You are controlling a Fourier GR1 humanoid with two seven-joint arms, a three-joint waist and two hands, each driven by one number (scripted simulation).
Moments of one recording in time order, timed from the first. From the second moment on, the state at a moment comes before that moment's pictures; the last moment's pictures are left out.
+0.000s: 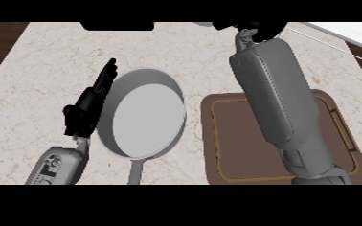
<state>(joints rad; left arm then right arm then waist) -0.22 0.23 -0.18 -1.46 0.02 0.12 0.03 -1.04 -0.03 -0.02 -1.11 1.22 -0.30 1.07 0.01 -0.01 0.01</state>
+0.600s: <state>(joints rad) -0.21 0.22 -0.16 -1.47 0.00 0.12 0.02 -1.21 -0.17 -0.11 -1.08 1.42 -0.22 1.10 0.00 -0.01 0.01</state>
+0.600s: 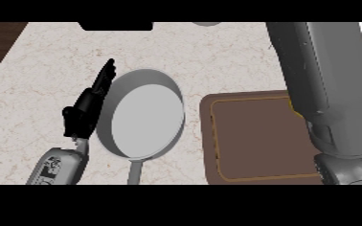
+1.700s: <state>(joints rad) -0.22 0.19 -0.14 -1.46 -0.04 0.09 0.02 -1.31 -0.43 -0.25 -0.87 1.51 -0.24 0.98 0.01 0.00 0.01</state>
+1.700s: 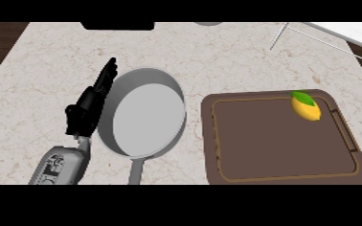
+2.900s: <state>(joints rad) -0.25 0.16 -0.12 -1.47 -0.06 0.07 0.05 -1.27 -0.58 -0.42 -0.51 1.34 -0.75 0.62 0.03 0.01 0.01</state>
